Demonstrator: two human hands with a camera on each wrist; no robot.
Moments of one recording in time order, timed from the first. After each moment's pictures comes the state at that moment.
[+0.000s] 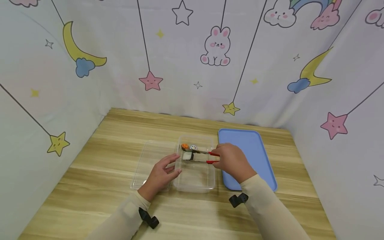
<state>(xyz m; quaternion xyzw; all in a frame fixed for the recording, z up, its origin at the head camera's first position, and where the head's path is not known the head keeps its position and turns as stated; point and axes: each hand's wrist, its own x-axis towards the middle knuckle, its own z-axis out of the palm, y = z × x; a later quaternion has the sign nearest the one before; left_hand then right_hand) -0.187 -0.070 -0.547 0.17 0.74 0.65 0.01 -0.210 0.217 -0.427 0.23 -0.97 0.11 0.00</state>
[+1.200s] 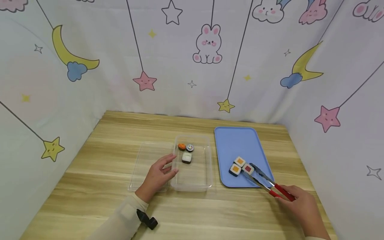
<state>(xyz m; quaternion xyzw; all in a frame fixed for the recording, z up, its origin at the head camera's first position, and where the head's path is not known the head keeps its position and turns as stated) -0.178 -0.060 -0.547 0.14 0.74 0.66 0.00 -0.072 0.447 -0.509 -0.02 -0.97 0.21 0.09</state>
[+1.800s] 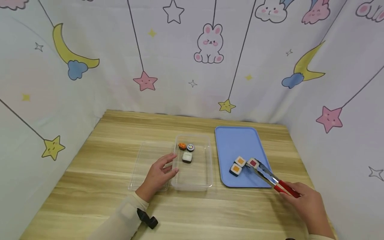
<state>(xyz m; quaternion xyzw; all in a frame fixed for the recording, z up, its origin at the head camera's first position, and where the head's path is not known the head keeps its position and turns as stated) -0.182 -0.061 -0.551 0.15 0.74 0.65 0.01 -0.074 0.449 -0.492 -0.04 -0.97 0.20 0.10</state>
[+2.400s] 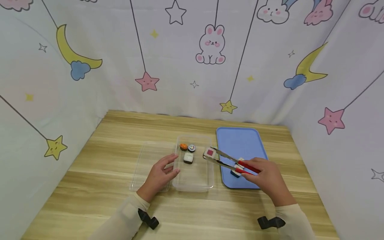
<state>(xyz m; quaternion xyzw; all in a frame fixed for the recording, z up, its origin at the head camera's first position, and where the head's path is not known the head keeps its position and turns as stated) -0.181 -0.062 -0.552 0.15 0.74 0.66 0.01 -0.142 0.338 -0.452 0.15 -0.96 0.24 0.09</state>
